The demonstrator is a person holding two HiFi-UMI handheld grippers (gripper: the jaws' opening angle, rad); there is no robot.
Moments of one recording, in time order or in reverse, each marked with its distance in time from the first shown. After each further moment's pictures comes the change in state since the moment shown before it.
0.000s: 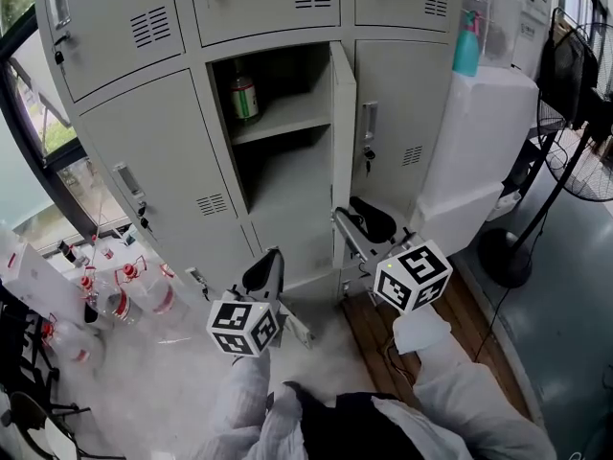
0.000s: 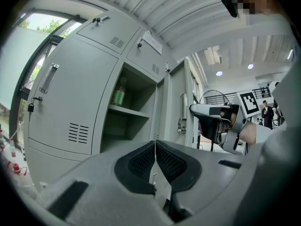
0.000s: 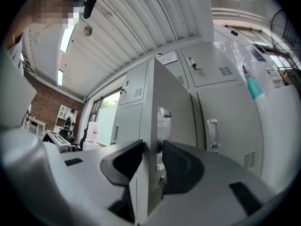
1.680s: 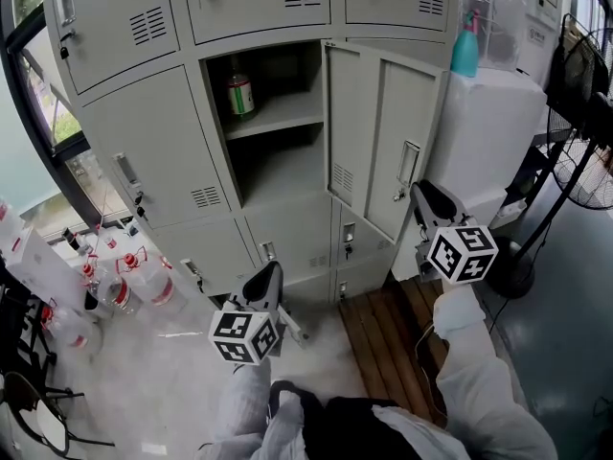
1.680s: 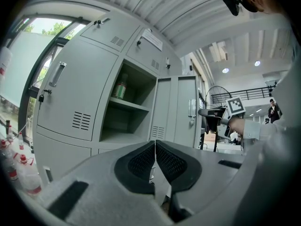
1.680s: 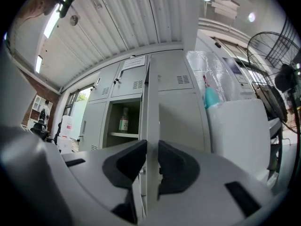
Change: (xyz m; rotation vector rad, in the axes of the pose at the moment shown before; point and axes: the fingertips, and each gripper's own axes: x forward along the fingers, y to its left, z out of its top) left arm -0.009 -0.033 -0.035 -0.021 0.027 0.077; right arm -0.085 -0.164 0.001 -0.015 0.027 -0.292
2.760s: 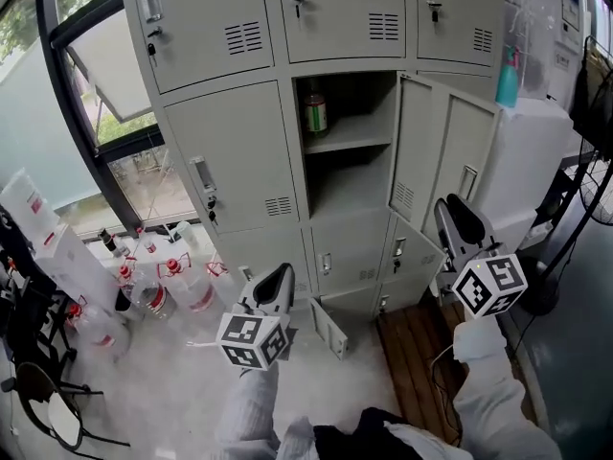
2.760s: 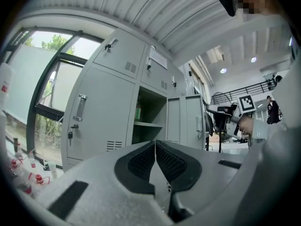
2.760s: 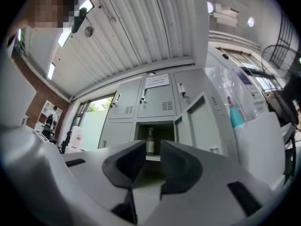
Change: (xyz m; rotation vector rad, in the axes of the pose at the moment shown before) left arm -0.099 0.084 0.078 0.074 -0.070 0.039; right arm -0.018 0.155 0.080 -0.024 -0.165 0.097
